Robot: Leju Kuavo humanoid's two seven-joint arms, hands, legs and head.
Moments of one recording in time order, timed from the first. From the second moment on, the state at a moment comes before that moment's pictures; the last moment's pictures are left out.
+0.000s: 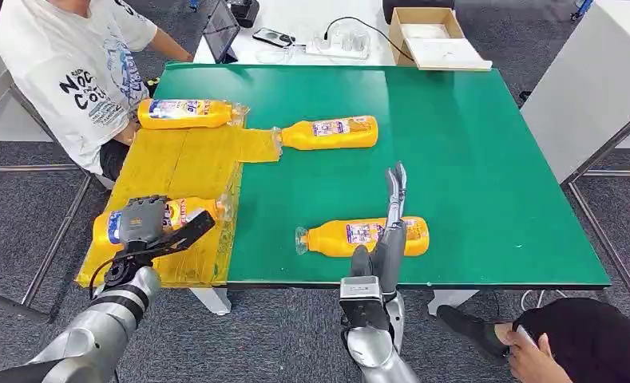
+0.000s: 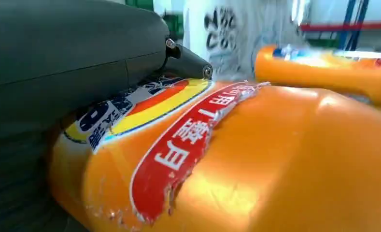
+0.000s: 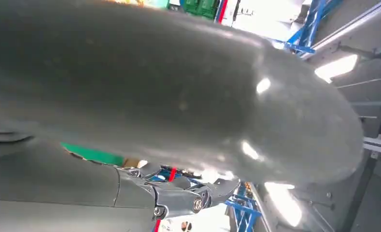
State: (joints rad) left arm -0.64 -0.02 0.14 -0.41 -1.40 0.52 -0.19; right arm -0.09 0.24 0.42 -1.45 0.23 -0.66 -0.70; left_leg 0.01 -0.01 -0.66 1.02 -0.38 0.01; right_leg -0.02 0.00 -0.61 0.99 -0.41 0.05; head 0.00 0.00
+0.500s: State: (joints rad) left arm -0.70 -0.02 0.23 -0.37 -1.21 0.19 -0.29; right arm -0.10 0.25 0.39 -1.37 0.23 -0.57 -0.69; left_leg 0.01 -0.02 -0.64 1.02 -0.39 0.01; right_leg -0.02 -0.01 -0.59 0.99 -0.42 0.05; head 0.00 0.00
